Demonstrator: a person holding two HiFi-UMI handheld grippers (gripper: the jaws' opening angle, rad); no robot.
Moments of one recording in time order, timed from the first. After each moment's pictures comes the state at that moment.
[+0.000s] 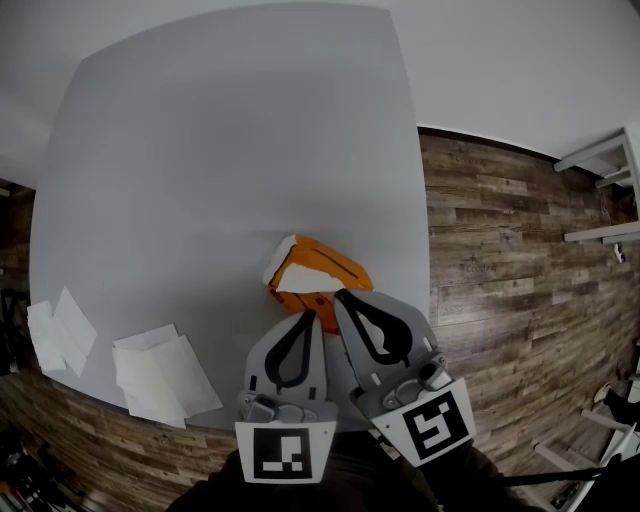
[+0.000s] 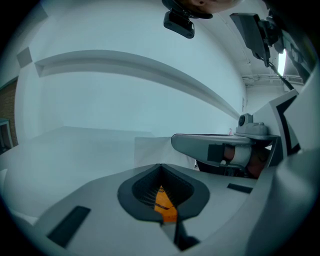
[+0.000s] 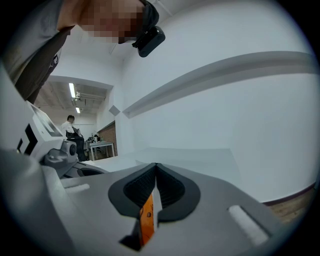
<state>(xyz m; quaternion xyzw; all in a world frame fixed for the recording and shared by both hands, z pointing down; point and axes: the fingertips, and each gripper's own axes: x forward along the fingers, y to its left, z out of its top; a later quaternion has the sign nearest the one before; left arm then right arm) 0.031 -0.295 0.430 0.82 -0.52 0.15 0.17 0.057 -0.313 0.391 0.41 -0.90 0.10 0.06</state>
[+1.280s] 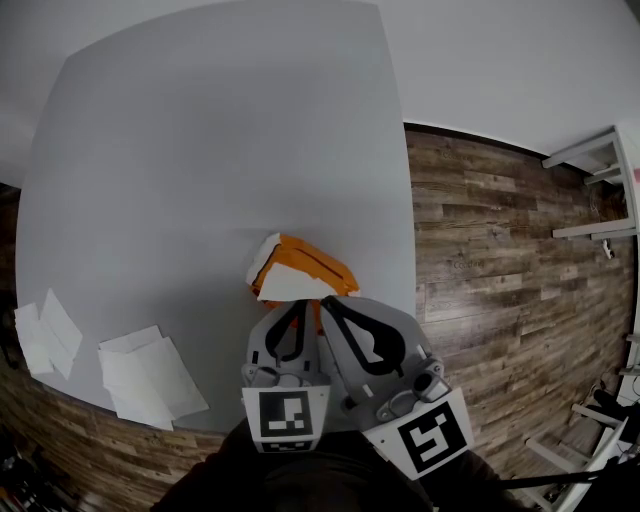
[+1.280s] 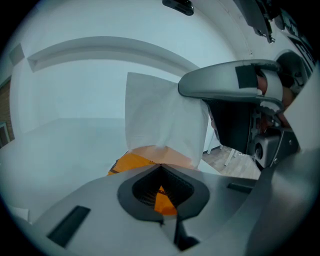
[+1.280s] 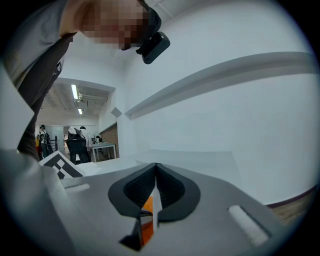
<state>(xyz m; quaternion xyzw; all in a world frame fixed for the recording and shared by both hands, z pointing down) 0.045 -0.303 0.499 0.81 -0.52 0.18 0.20 0.059 -0.308 0.378 0.40 -0.91 0.09 0.05</state>
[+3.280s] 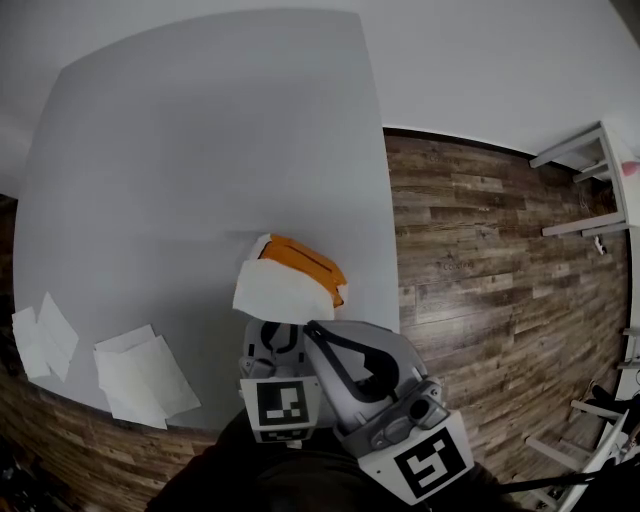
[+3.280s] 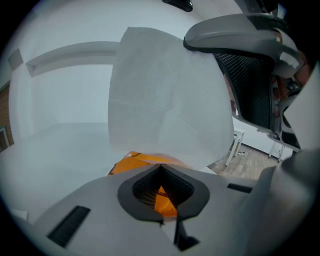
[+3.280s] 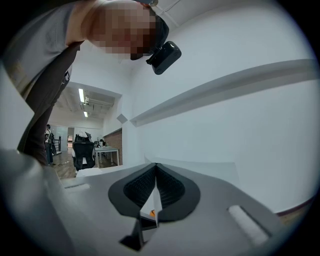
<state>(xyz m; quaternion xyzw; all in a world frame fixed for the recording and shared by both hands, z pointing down) 0.055 -0.301 0.495 0.81 -0.52 0.18 0.18 0.056 -0.276 0.330 0.39 -0.92 0.05 0.03</state>
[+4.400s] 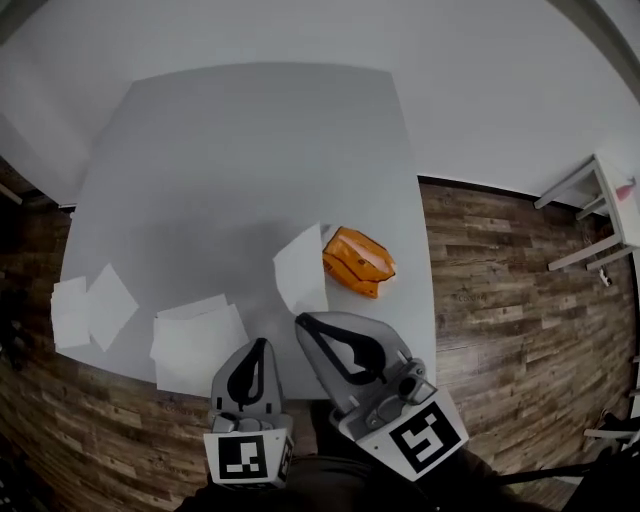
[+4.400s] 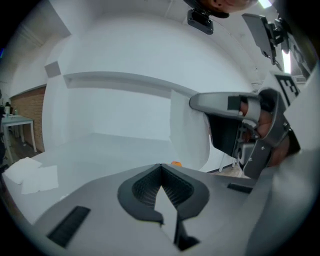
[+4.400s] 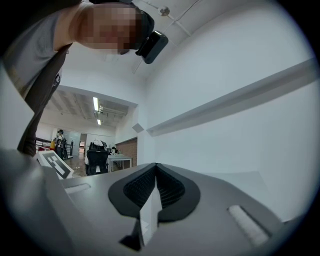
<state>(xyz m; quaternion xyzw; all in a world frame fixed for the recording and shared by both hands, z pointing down) -0.120 -0.157 0.375 0.76 -0.62 0.08 0.17 -0.066 -0.172 0.268 0.32 -0.95 0.02 -0.01</state>
